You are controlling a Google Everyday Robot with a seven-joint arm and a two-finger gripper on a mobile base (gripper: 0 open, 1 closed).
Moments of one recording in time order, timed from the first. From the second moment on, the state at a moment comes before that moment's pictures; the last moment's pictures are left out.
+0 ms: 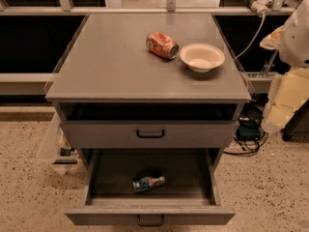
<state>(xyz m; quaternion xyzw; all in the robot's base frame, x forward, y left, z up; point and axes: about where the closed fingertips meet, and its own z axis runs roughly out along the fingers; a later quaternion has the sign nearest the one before) 0.438 -0.216 0.977 -0.60 0.78 -0.04 0.16</state>
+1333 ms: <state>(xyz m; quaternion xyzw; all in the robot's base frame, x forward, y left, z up) 0.402 -0.146 0.814 -0.57 0.77 0.15 0.25</state>
